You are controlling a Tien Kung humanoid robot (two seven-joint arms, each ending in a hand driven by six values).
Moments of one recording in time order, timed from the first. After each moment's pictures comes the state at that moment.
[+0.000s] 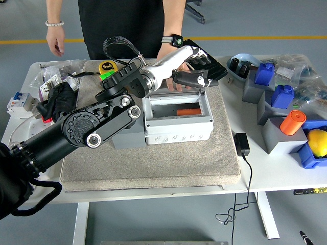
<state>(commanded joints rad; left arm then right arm) -0.97 0.00 -0.64 -0.97 1.48 0.05 0.20 0.12 -0.20 0.45 0.32 0.20 -0.21 0.07</state>
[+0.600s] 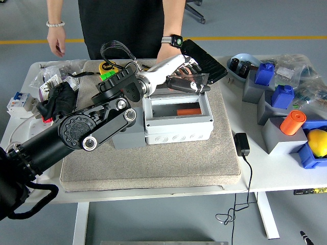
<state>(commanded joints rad) -0.92 0.02 -0.67 -1.03 1.47 0.01 0.25 0.12 -0.20 0.46 0.32 0.19 -0.21 0.07</state>
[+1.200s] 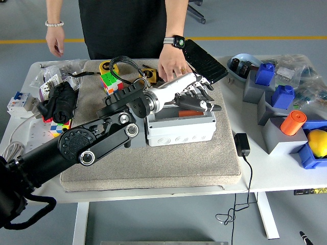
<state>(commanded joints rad) -0.87 0.03 -0.60 -1.11 1.40 0.00 0.27 0.12 -0.20 0.46 0.33 0.18 -0.21 0.07</state>
